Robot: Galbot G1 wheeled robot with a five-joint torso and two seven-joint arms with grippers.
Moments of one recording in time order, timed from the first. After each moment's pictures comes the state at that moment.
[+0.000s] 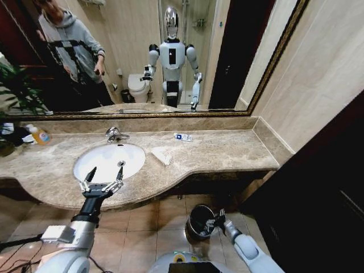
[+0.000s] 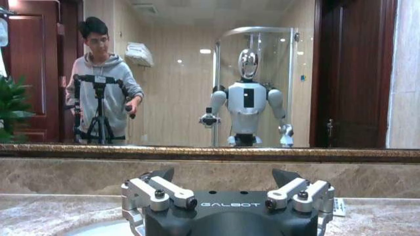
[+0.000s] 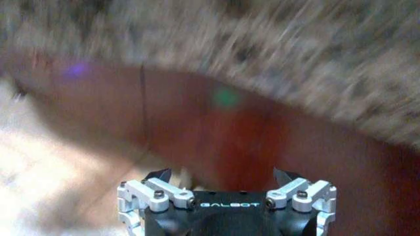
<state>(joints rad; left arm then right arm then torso) 1.84 -1.36 -0.82 -2.47 -0.37 0.04 0.05 -1.48 1.10 0.32 1.60 0.11 0.01 -0.10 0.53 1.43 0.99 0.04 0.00</state>
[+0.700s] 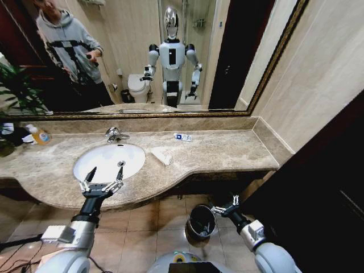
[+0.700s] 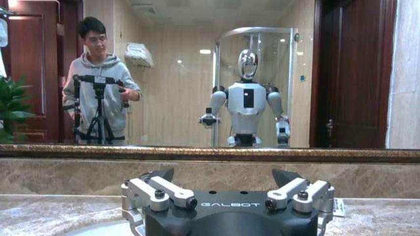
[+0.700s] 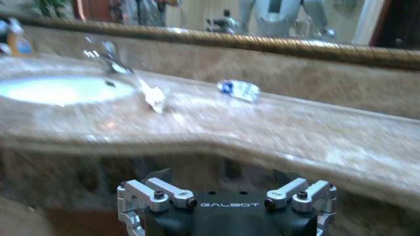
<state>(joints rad) 1.84 -1.36 -0.82 -2.47 -0.37 0.04 0.05 -1.84 1.10 0.50 2.25 0.19 -0.03 -0.08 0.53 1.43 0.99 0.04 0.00</state>
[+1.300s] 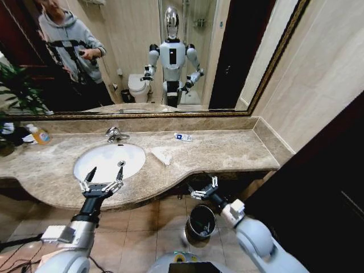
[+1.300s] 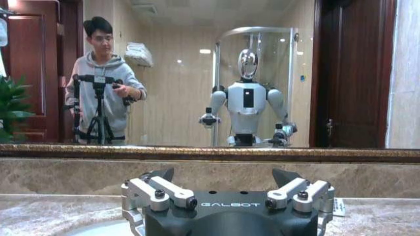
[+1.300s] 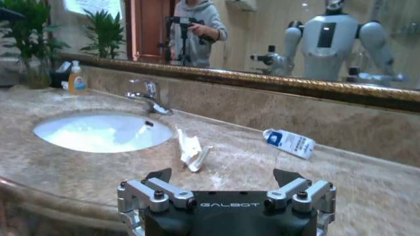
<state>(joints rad) 1.84 -1.36 -0.82 -2.47 -0.37 0.04 0.05 -1.38 1.00 0.25 2.15 0.29 -0.18 -0.08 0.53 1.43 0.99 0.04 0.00</state>
